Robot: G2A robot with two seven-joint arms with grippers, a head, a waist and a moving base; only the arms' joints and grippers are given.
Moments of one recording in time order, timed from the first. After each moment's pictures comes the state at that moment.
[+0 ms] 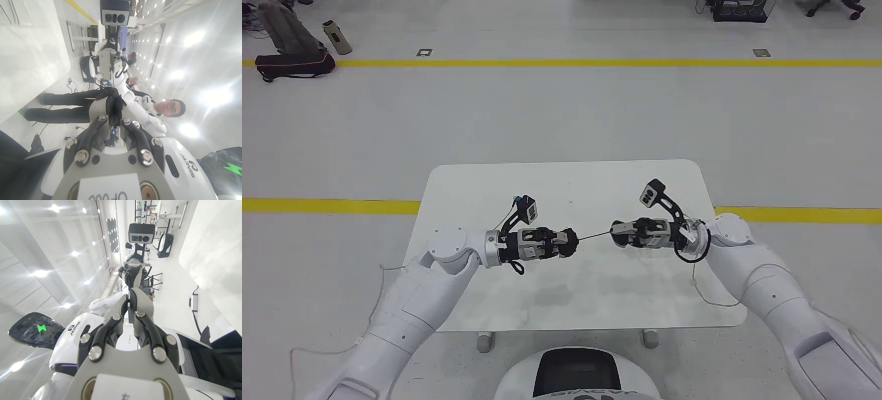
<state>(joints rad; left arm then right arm) 1.21 -1.14 -1.04 -1.36 -0.57 -0.06 -1.10 -0.98 -1.06 0.81 -0.93 0.93 -0.34 1.39</state>
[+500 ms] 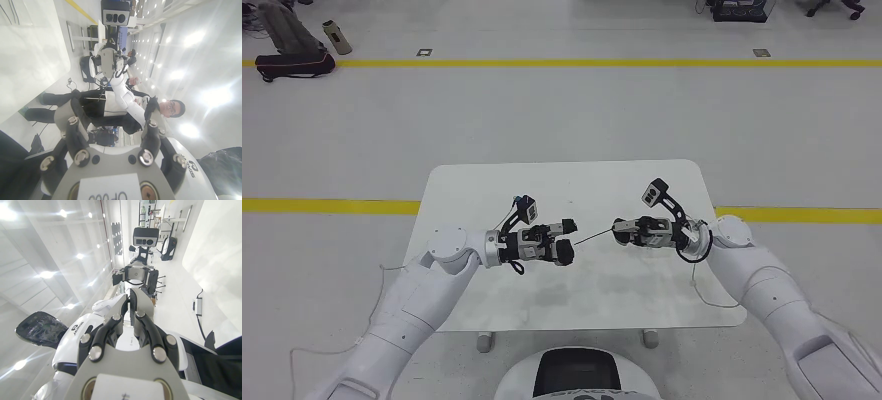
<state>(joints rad) 1.21 -1.14 -1.04 -1.36 -0.57 -0.06 -1.10 -1.00 -1.07 0.84 -0.93 0.94 -0.34 1.39</state>
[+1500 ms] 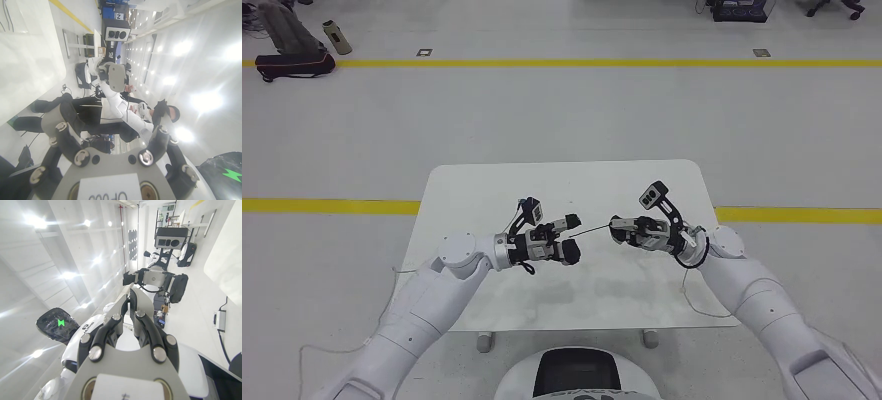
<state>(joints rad) 1.21 -1.15 -0.98 -1.34 -0.62 -0.10 -0.99 -1.09 -1.09 0.90 -1.02 1.03 -0.34 1.34</state>
